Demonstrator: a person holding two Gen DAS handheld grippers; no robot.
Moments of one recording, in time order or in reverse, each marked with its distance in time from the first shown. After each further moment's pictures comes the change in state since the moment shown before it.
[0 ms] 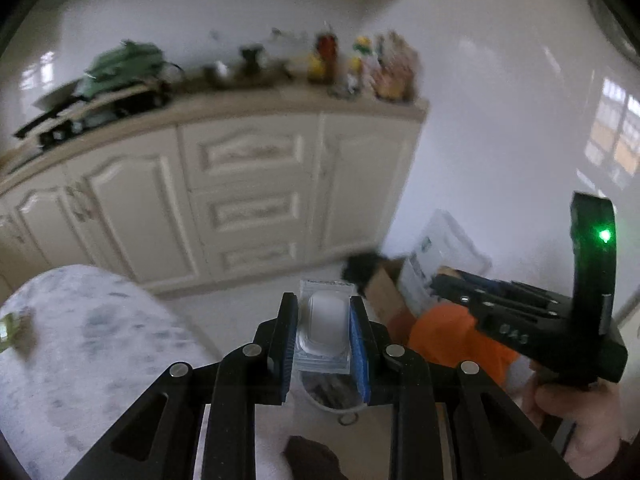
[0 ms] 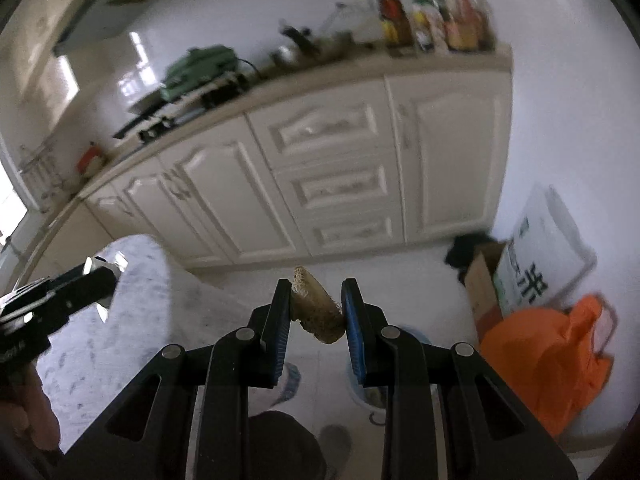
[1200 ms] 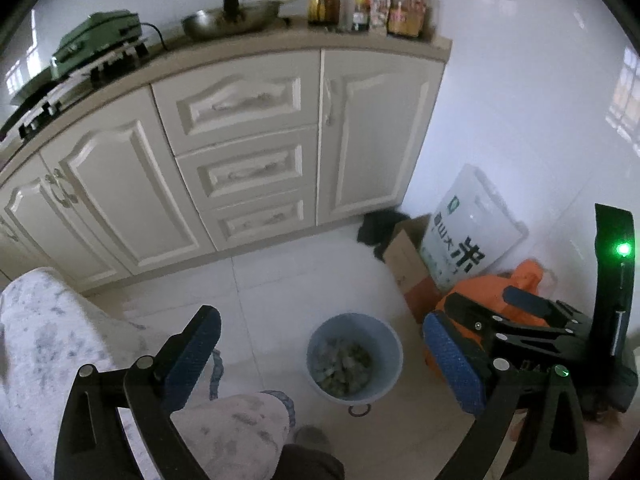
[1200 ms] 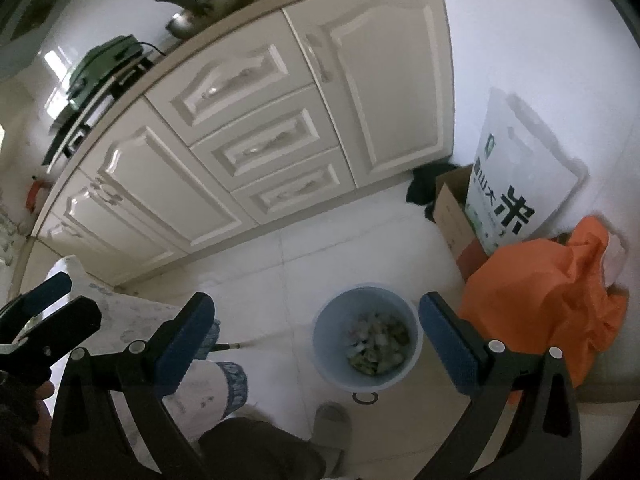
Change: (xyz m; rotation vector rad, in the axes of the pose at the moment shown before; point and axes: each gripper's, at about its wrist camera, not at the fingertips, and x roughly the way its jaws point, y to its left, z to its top) left arm 0.144 -0.045 0.054 0.037 0.133 0.079; right arm 0.064 -0.076 -0.006 0.202 0.110 -0.096
